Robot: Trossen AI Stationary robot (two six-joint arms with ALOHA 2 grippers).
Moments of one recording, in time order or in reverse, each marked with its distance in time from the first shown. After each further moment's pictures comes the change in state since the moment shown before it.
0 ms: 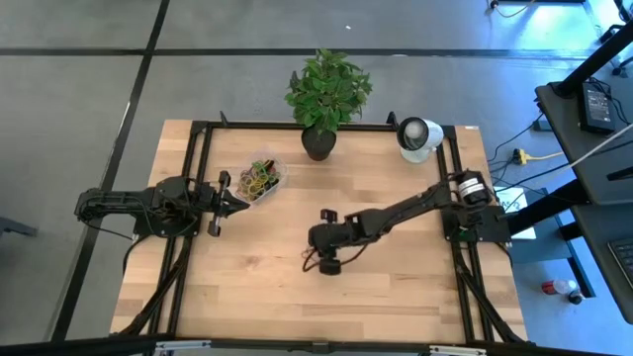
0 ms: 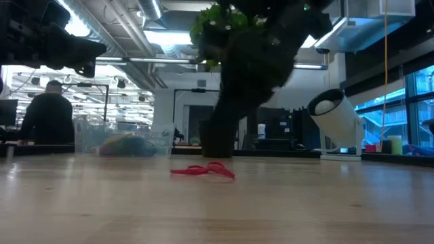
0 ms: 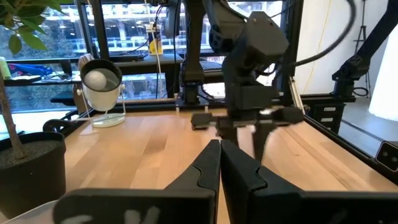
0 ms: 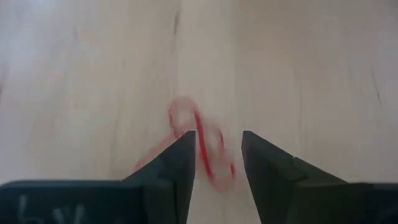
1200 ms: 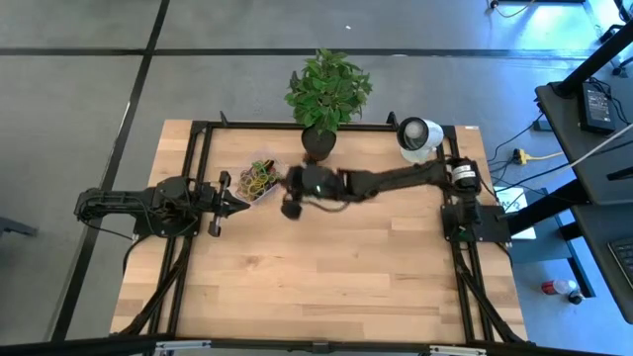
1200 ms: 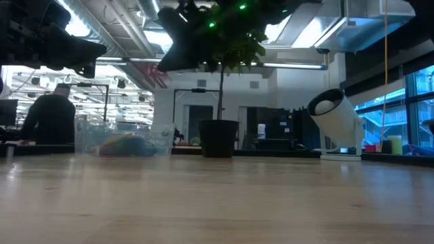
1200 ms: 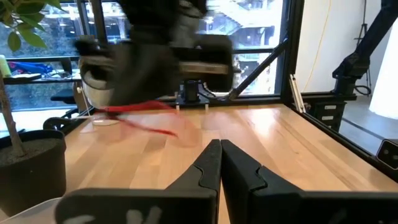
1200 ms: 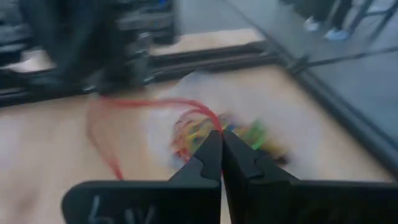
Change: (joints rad) left arm 0.000 0.011 0.000 0.000 0.000 0.000; right arm -0.245 0.025 0.220 0.306 0.161 -0.086
